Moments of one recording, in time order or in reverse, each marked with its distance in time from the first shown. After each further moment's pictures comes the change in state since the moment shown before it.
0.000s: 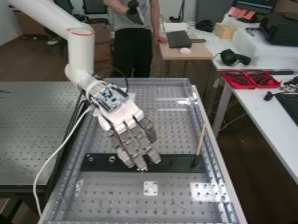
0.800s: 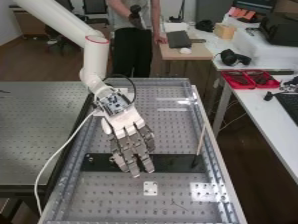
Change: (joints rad) arm 0.032 -0.120 0.104 -0.040 0.177 -0.007
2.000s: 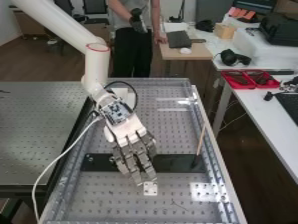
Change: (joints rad) arm -0.019 -0.039 -0.007 0.068 -0.026 -0.008
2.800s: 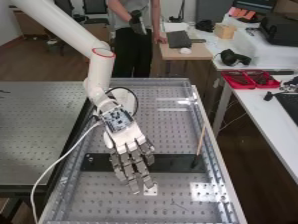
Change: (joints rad) arm -0.013 -0.044 0.032 -0.061 0.010 0.039
